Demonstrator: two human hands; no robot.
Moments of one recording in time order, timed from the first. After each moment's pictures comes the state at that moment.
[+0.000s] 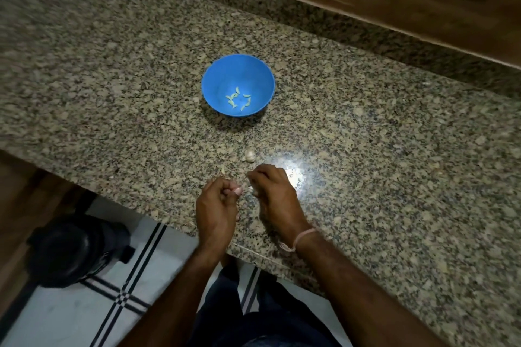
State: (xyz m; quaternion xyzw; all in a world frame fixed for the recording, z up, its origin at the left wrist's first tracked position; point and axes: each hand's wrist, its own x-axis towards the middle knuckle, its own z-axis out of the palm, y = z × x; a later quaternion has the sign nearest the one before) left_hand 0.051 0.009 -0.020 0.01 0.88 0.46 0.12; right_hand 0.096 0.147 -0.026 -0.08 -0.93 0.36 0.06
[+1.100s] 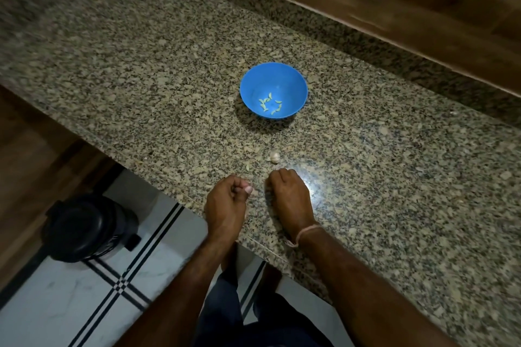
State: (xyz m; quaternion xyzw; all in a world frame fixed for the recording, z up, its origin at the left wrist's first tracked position) left_hand 0.053 -0.014 -0.014 -0.05 0.87 0.48 0.11; right_hand 0.083 0.131 -0.033 -0.06 -0.98 0.18 0.07
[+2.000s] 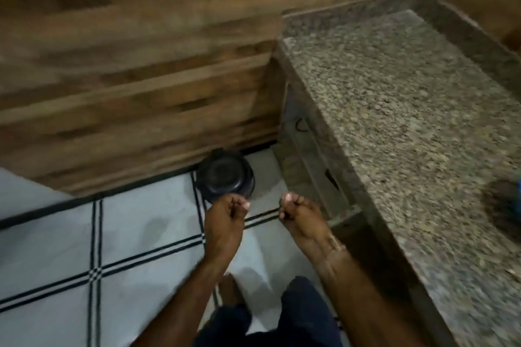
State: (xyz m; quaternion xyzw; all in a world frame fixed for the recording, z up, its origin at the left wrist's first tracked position) left_hand 0.110 -0.427 -0.013 -0.33 0.79 0.51 -0.09; right_hand 0.031 -0.278 -0.004 -0.20 -0.55 0.75 -0.30
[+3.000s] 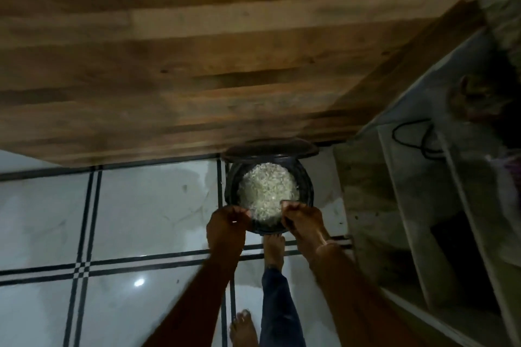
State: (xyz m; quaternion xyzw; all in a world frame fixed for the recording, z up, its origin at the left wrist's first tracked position) left_hand -0.046 -0.671 -0.301 -0.56 0.65 0.52 0.00; right_hand -0.152 -0.558 -0.337 -0.24 -0.69 0.55 -0.39
